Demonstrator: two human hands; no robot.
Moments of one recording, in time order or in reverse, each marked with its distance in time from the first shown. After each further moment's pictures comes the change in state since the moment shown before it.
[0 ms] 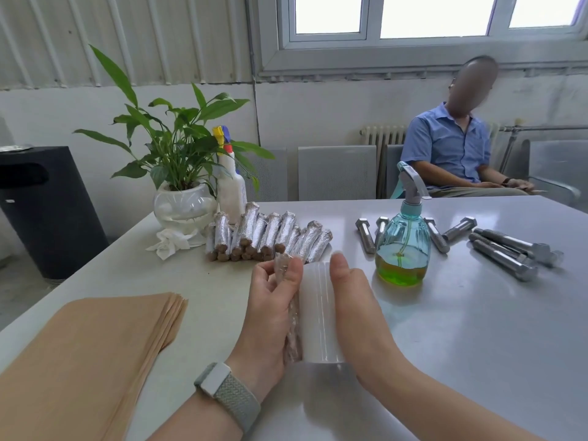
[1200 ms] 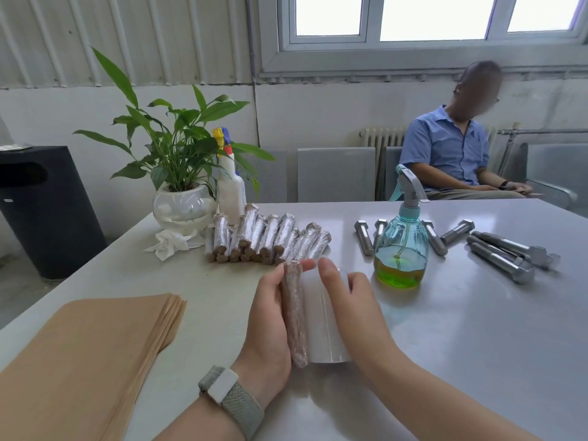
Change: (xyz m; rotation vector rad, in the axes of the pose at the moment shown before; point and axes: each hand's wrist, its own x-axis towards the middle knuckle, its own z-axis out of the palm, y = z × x) left_hand -0.002 -0.005 0.003 -0.089 -0.035 -0.138; right_hand 0.006 -0.002 -0.003 0.015 0.005 0.037
